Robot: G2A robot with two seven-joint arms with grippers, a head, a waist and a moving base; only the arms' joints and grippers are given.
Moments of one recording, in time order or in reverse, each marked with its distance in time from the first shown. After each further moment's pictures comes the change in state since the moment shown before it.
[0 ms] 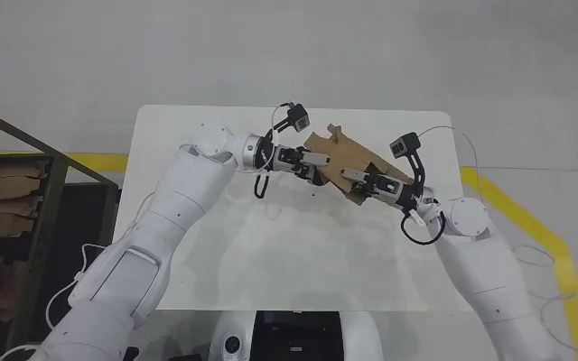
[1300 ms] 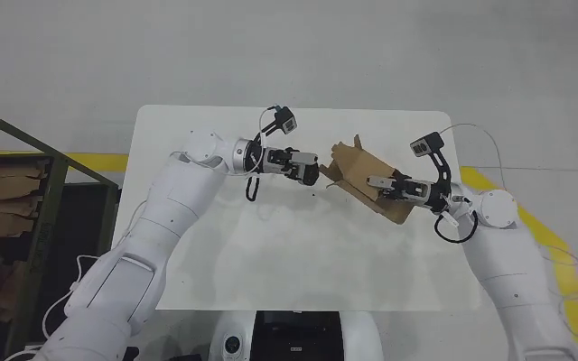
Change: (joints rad) left arm 0.058 0.026 -0.072 -0.018 0.022 0.012 0.005; right arm 0.080 0.023 0.094 0.182 0.103 -0.118 0.378
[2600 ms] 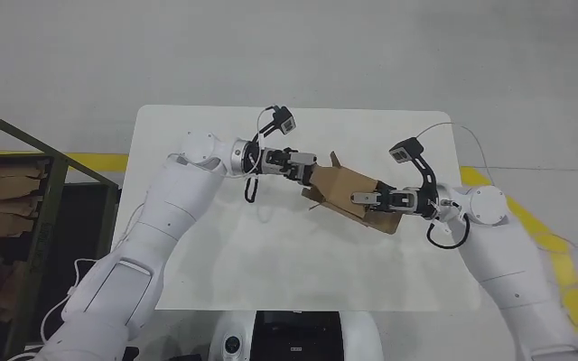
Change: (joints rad) left arm 0.026 0.012 -0.013 -0.060 -0.004 0.025 0.007; right arm 0.025 0.054 -0.141 -0.100 0.030 -0.002 -0.003
